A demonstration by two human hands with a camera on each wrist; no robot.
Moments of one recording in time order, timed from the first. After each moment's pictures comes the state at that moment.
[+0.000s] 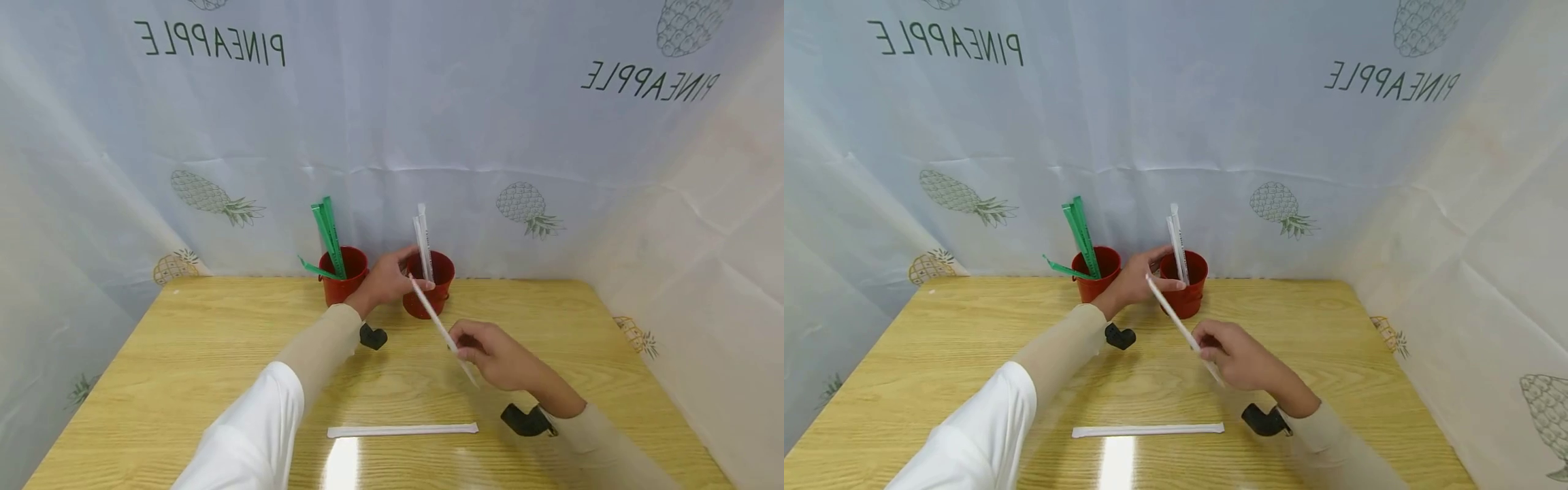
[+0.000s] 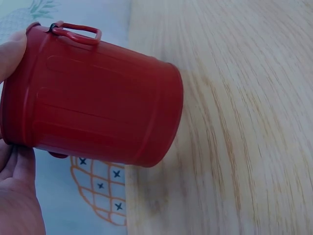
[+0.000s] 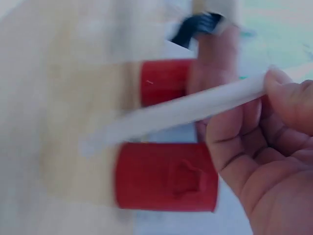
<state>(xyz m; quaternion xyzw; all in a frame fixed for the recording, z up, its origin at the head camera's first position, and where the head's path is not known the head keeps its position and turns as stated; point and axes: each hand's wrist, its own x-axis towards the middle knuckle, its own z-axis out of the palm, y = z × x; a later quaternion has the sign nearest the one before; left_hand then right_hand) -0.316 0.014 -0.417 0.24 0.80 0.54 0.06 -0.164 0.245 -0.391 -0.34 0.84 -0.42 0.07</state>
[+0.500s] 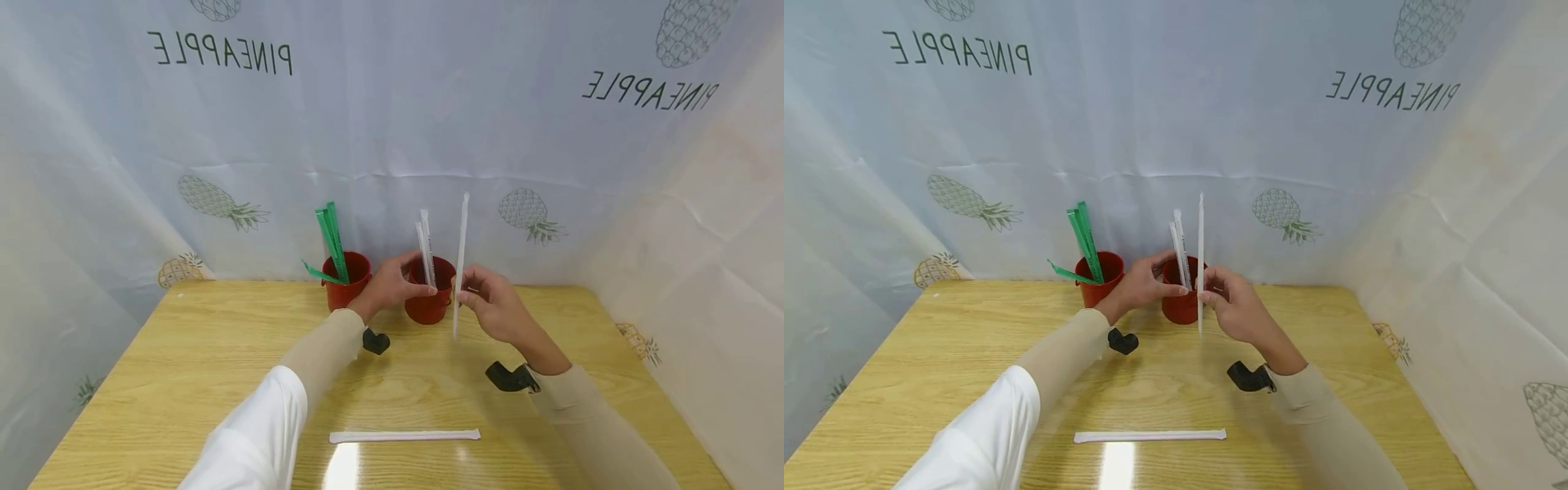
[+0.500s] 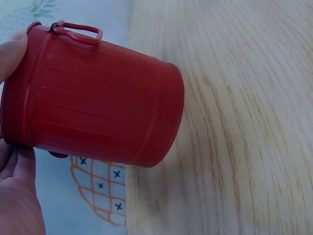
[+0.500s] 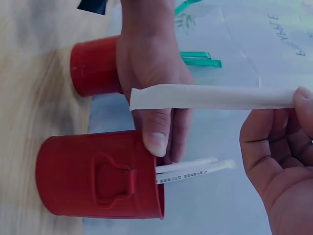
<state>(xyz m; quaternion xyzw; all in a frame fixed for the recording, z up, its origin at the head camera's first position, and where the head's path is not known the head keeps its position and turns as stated) -0.315 0.014 -0.416 0.25 0.80 0.54 0.06 -0.209 0.231 -0.355 -0.33 0.79 -0.51 -0.10</state>
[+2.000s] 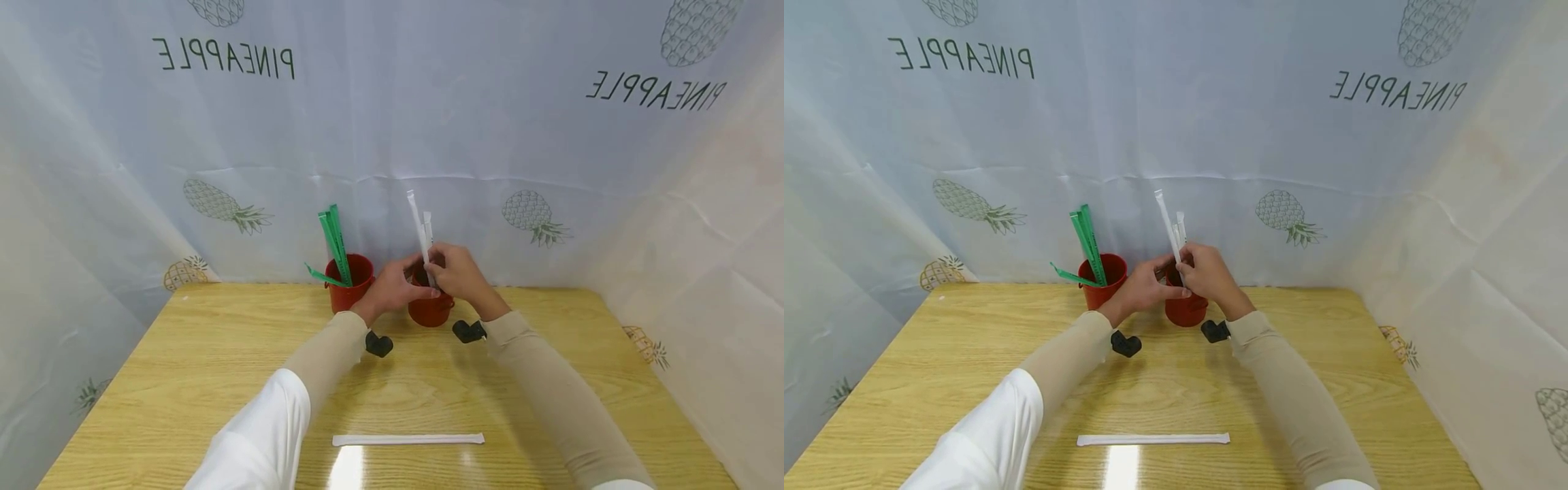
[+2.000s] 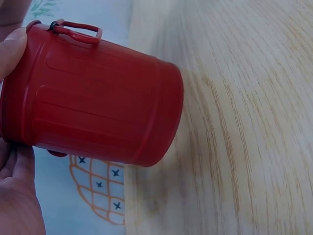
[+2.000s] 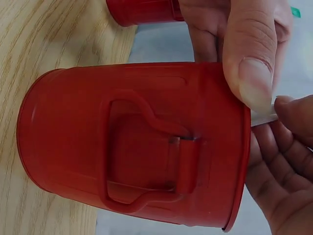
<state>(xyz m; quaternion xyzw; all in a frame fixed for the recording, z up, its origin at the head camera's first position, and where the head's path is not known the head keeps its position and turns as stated) -0.313 0.013 -0.415 0.26 0.80 0.54 0.05 -0.301 0.191 -0.369 -0.21 0.91 -0.35 -0.09</state>
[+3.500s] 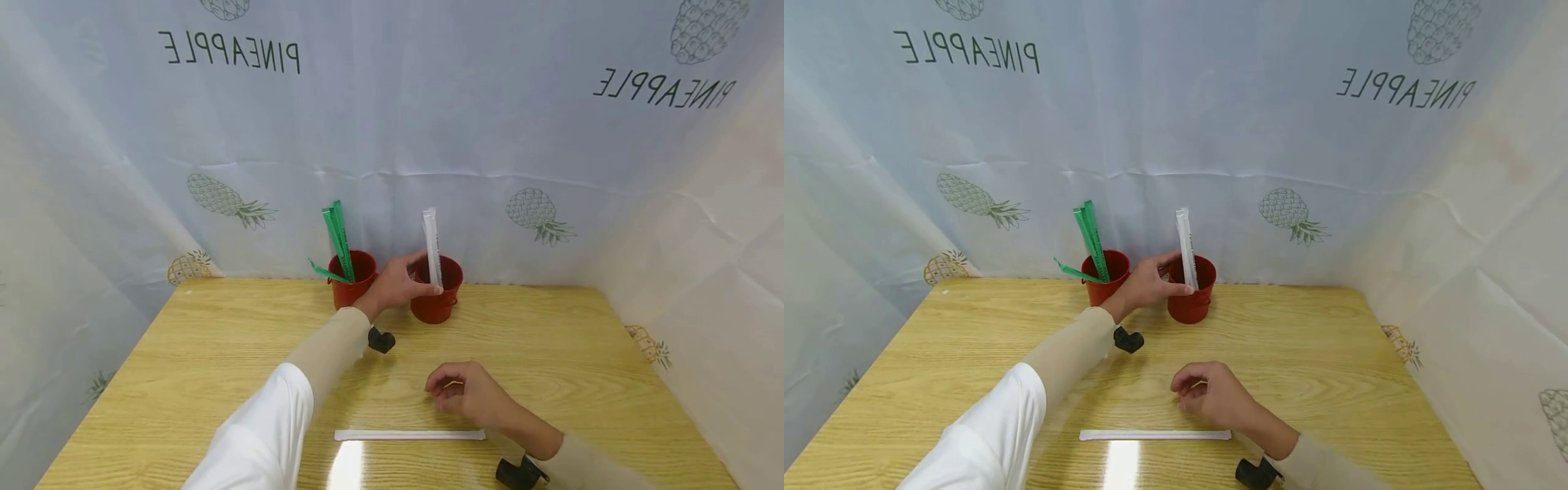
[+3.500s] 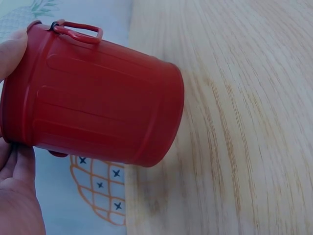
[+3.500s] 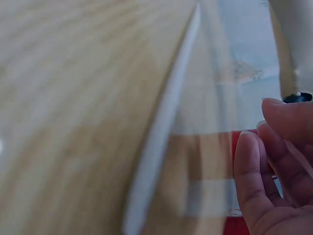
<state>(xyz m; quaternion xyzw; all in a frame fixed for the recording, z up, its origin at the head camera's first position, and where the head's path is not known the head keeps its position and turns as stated) -0.312 0.011 -0.413 0.23 0.82 0.52 0.06 -0.141 0.213 -0.448 -0.24 0.78 -0.55 0.18</state>
